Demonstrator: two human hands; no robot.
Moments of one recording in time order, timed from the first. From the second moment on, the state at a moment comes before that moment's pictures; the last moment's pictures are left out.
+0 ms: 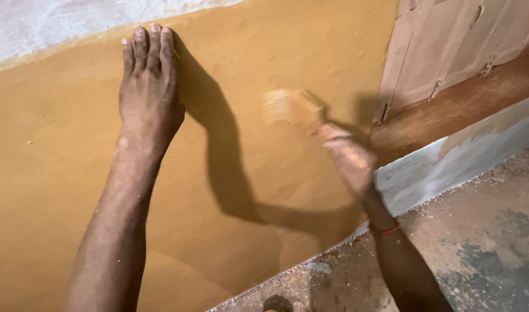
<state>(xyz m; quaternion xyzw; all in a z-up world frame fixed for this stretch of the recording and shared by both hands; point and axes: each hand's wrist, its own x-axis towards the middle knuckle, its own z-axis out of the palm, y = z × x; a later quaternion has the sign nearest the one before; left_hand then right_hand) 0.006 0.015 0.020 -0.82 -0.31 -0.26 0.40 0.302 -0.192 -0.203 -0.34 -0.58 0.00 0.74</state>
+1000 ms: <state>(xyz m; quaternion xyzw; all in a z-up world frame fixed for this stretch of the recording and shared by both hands) 0.003 0.010 0.020 -0.83 -0.31 -0.27 0.39 0.338 -0.202 -0.233 -0.48 -0.53 -0.27 0.64</state>
